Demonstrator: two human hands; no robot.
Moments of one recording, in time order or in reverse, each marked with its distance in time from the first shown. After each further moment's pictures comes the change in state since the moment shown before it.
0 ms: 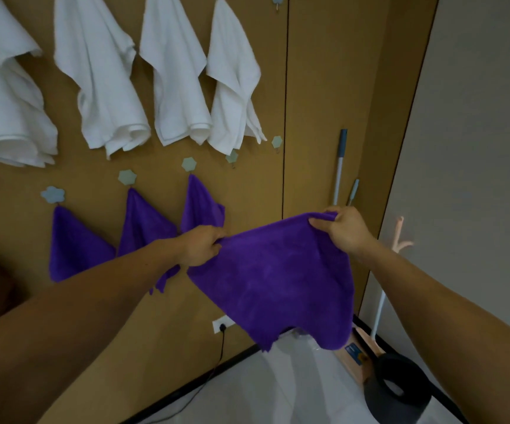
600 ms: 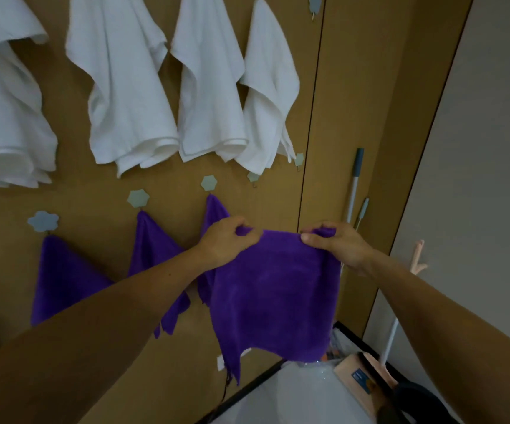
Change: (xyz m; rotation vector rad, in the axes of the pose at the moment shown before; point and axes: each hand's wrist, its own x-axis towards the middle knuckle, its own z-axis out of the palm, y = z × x) left_hand 0.068 -0.106 -0.022 -0.612 0.328 -0.012; right_hand 0.079 -0.039 0.113 0.090 -0.156 0.095
